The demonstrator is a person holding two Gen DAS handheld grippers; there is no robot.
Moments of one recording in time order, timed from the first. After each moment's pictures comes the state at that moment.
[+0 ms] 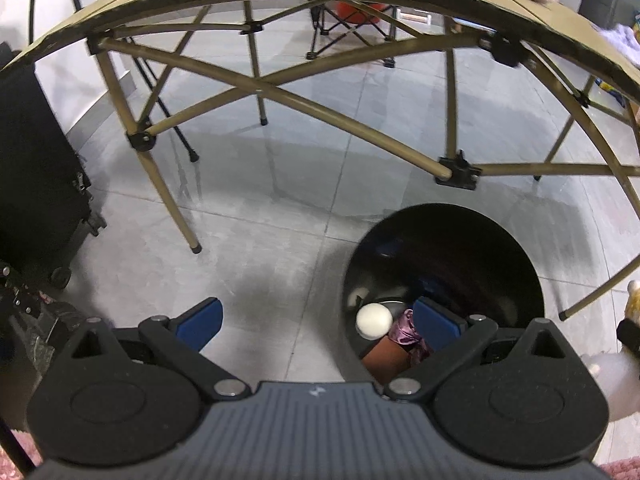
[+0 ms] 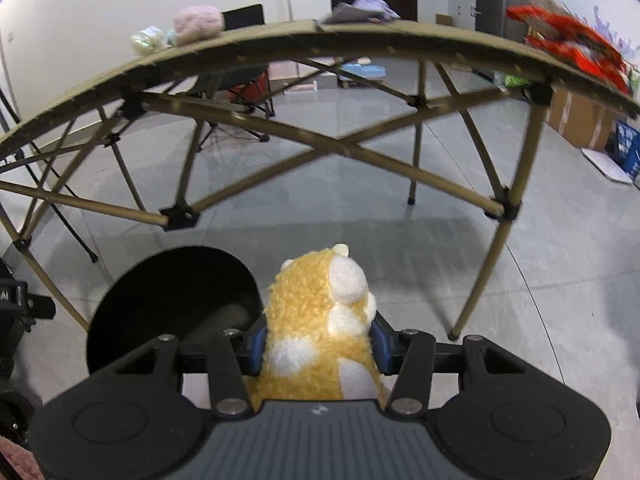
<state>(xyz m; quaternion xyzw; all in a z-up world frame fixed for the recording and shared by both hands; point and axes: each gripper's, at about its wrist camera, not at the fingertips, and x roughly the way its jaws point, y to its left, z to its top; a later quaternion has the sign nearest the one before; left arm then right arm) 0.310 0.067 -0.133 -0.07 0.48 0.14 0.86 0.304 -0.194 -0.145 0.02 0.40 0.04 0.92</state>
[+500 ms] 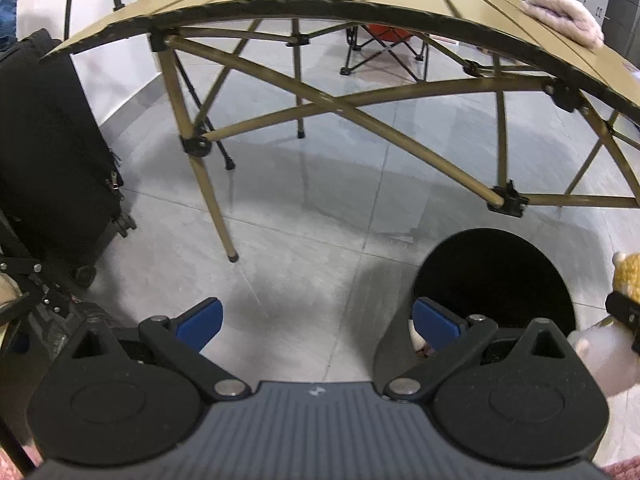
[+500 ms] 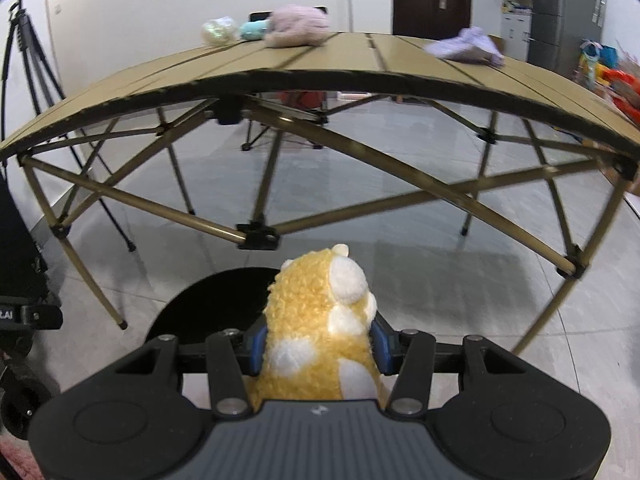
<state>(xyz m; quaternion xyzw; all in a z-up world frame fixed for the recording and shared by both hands) 0.290 0.117 -0.121 -0.07 0.46 0.17 0.87 0.333 -0.120 -0.128 -0.02 0.39 0.11 0.92</state>
